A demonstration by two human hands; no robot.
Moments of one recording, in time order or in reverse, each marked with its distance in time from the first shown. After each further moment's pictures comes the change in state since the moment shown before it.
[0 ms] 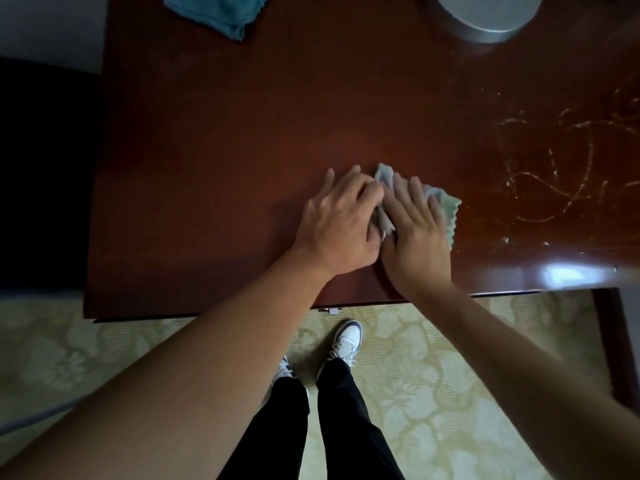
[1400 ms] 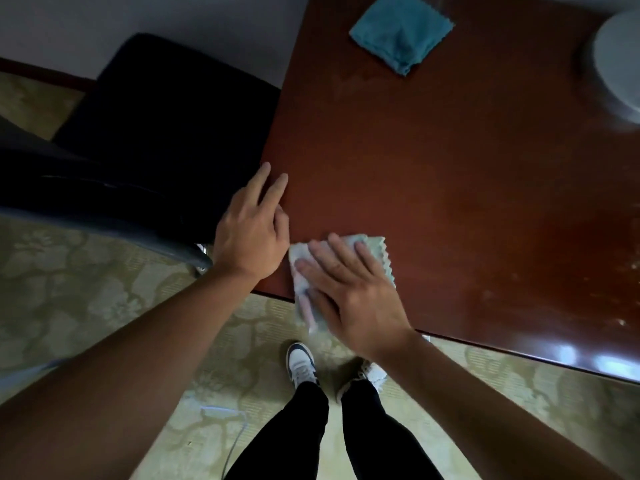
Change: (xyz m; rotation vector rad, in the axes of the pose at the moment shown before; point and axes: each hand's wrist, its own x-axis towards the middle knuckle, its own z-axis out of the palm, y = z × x) left_hand -0.131 -0.167 -0.123 0.233 0.054 -0.602; right_hand -0.021 -0.182 0.053 0.086 -0.191 -0.636
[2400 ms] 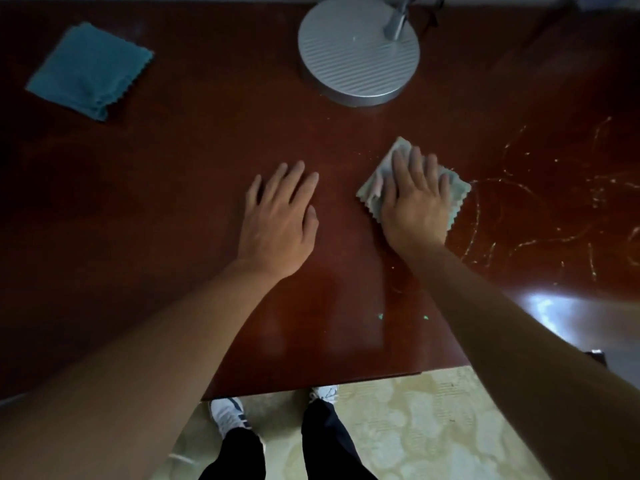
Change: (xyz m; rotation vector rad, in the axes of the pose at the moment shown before) left_hand 0.077 0.359 0.133 0.083 -0.087 0.449; right_hand -0.124 0.369 -0.145 -0.193 0.219 0.909
